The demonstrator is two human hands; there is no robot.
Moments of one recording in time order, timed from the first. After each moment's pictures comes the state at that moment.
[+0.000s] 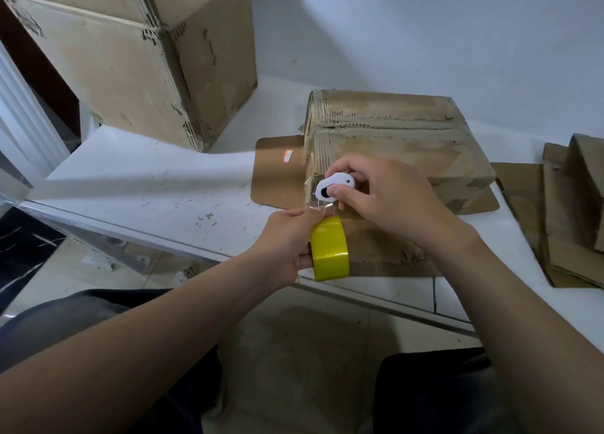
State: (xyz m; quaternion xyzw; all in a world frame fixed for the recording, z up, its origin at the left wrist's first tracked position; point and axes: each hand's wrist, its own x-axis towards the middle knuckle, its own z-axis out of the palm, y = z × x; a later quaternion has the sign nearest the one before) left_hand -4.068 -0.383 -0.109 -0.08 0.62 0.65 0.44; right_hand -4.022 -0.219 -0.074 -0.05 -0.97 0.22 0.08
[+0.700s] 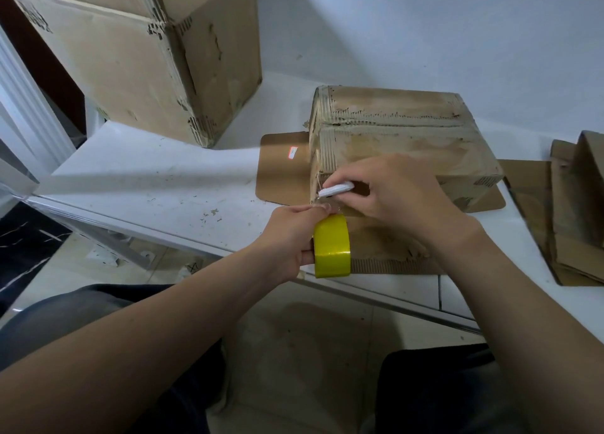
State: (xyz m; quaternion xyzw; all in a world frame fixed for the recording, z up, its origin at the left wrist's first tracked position) left_hand -4.073 -0.386 -0.117 -0.06 0.63 0.64 0.44; right_hand -4.024 -0.218 -0.072 0.05 -0.99 0.13 0.10
